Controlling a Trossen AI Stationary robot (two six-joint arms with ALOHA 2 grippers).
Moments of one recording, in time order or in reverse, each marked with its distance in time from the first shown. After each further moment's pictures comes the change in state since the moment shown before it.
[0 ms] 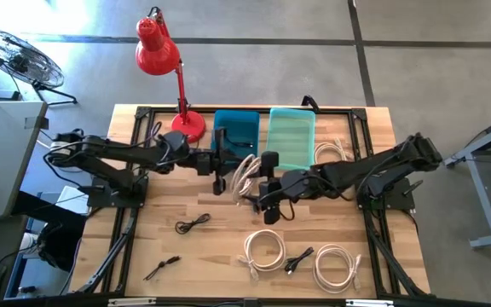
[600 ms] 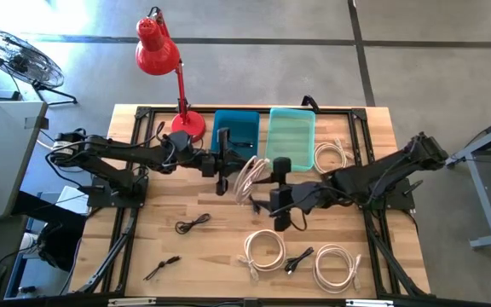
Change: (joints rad) left arm 0.001 0.016 0.015 -0.041 -0.013 0.045; right arm 0.097 -0.069 0.000 -0.135 0.129 0.086
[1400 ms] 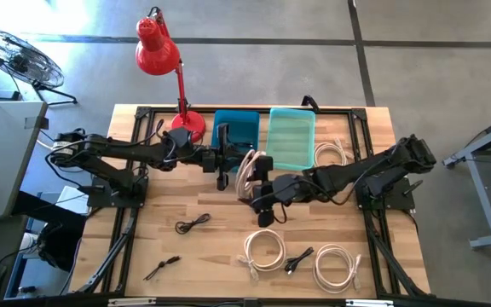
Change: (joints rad) left arm 0.032 0.000 0.000 -0.004 0.020 -0.004; right arm -0.107 0.122 0.000 0.173 -0.126 -0.064
